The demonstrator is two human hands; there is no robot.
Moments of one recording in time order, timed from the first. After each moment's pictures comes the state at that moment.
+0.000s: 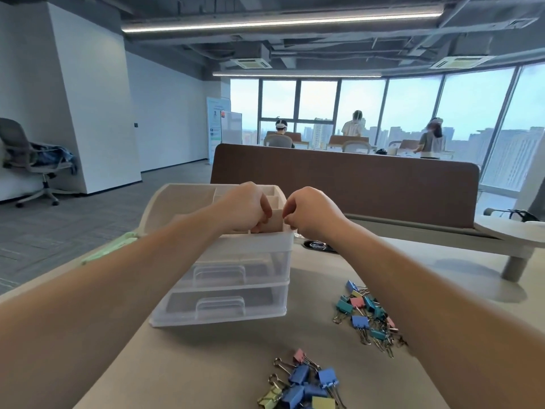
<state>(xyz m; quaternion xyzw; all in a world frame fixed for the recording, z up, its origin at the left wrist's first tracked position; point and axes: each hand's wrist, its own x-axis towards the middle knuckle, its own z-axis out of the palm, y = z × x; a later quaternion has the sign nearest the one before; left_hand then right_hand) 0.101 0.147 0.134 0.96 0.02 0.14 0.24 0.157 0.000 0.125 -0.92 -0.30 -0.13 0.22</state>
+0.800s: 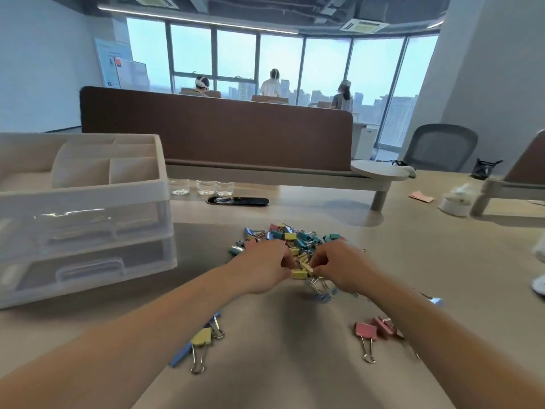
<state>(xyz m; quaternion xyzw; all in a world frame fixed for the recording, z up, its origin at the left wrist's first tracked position) 0.105 -0.077 -0.011 0.96 -0.20 0.00 0.19 0.115 -0.261 -0.005 -0.98 -0.12 -0.01 0.13</state>
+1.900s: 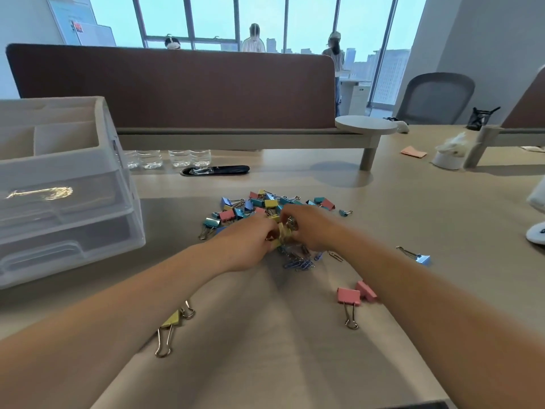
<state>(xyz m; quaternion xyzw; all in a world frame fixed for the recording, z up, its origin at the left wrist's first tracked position) 0.133 -0.106 -0.041 0.97 -0.22 -0.01 0.12 0.161 -0.273 -0.035 -0.98 -0.19 0.00 0.07</state>
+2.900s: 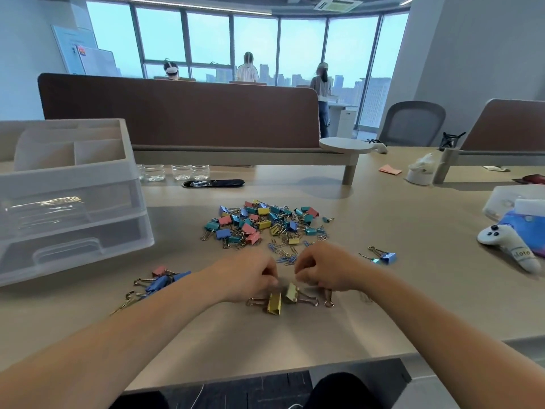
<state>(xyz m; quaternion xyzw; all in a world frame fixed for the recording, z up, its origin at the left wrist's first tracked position) 0.039 -0.113 -0.030 0.96 -0.24 -0.08 0.13 0.052 -0.307 -0.027 -0.97 -0.17 0.10 0.17</state>
